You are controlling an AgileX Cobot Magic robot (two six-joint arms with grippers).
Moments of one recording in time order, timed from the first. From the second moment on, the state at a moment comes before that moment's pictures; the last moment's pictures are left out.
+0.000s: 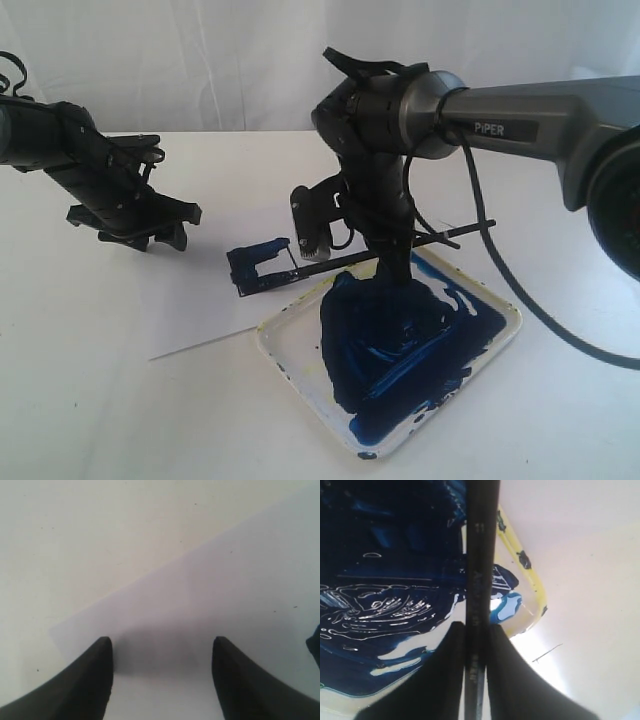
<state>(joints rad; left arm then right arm) -0.23 2.10 -1.46 -0.29 0.59 0.16 0.59 2.17 -1.71 -0.40 1.10 -0.92</state>
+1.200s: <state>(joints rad) -0.23 2.10 -1.46 -0.29 0.59 0.16 0.59 2.17 -1.71 -0.63 1.21 -0.76</state>
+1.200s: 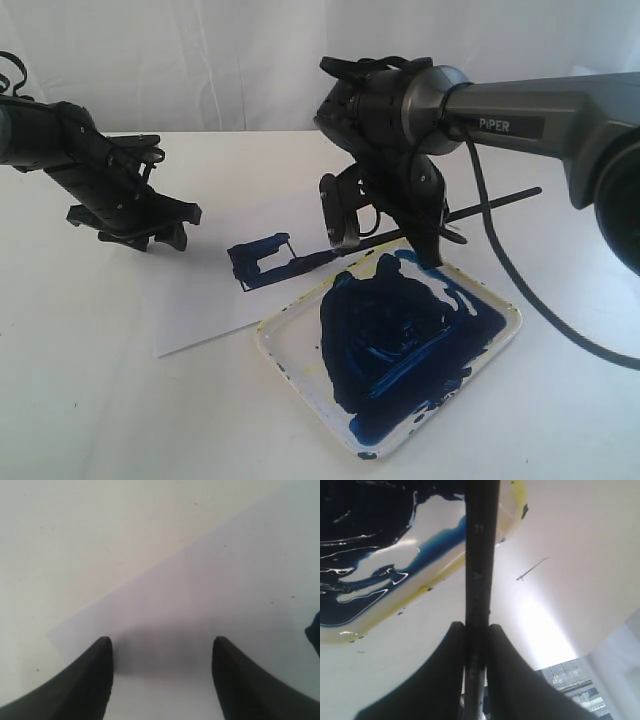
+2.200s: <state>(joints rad) -0.23 2.10 -1.46 -0.29 0.59 0.16 0.59 2.17 -1.71 -0.66 1.07 -0.59</state>
